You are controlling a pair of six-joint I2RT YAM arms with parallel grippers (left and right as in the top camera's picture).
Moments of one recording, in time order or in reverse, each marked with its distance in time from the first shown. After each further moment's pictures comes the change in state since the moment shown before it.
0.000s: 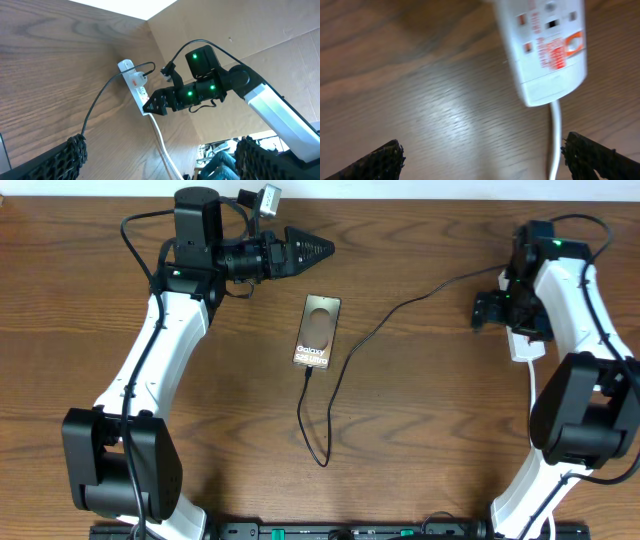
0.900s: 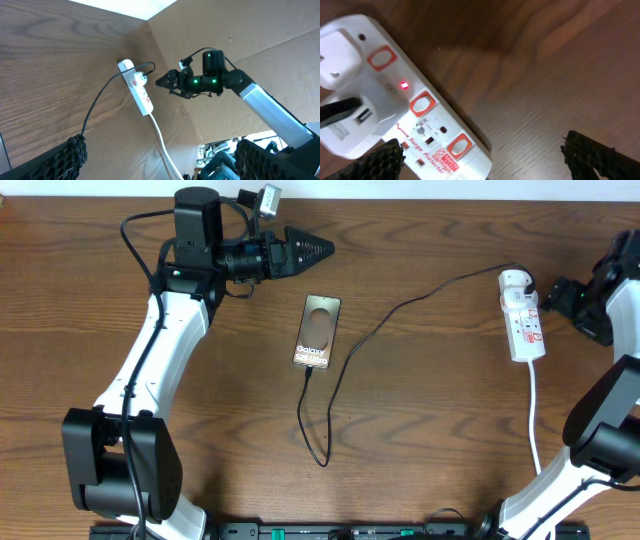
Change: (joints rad) left arm 0.000 0.000 0.000 0.000 0.000 0.000; right arm -0.285 0.000 -0.050 0.337 -0.053 0.032
